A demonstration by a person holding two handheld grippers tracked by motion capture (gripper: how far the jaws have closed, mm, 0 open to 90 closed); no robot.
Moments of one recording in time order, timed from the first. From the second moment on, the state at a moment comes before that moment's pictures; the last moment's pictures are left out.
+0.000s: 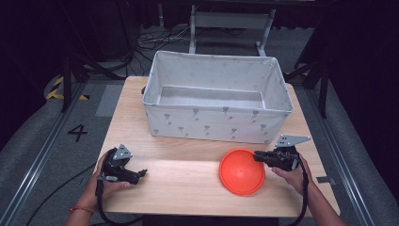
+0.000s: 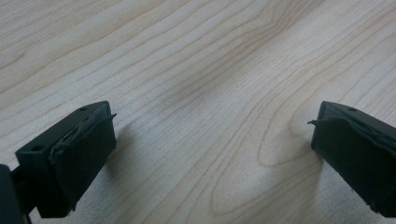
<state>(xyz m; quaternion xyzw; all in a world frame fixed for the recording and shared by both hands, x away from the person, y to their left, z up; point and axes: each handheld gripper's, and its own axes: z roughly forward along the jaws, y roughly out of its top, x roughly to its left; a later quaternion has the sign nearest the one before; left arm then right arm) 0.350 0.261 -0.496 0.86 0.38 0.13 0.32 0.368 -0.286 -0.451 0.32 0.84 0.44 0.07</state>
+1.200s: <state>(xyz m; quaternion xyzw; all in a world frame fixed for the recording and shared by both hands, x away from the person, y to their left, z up) 0.349 0.261 -0.496 0.86 0.38 0.13 0.32 0.324 -0.276 -0.319 0.20 0.88 0.39 0.19</state>
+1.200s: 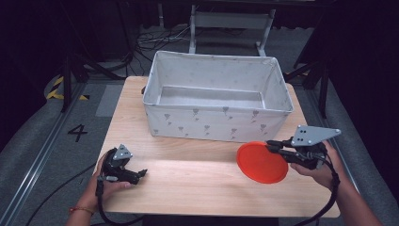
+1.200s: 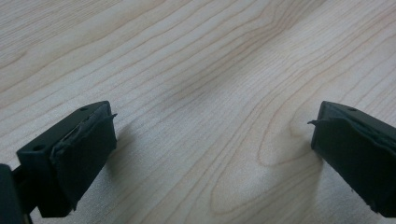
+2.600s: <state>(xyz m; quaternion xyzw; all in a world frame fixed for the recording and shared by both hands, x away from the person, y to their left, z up) 0.350 0.261 -0.496 0.86 0.38 0.13 0.32 0.365 -0.277 -0.182 0.17 0.87 0.40 0.25</state>
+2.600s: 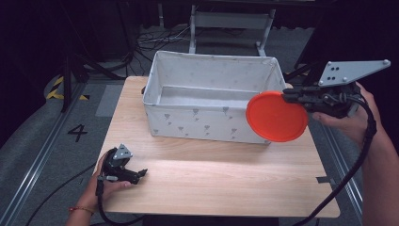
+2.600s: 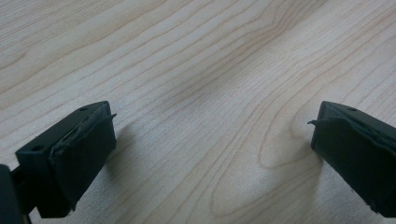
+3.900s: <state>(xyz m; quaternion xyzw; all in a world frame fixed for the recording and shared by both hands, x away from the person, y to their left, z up) 0.351 0.261 -0.497 0.86 0.38 0.13 0.32 0.497 -0.269 -0.208 0.21 0.87 0.37 0.26</state>
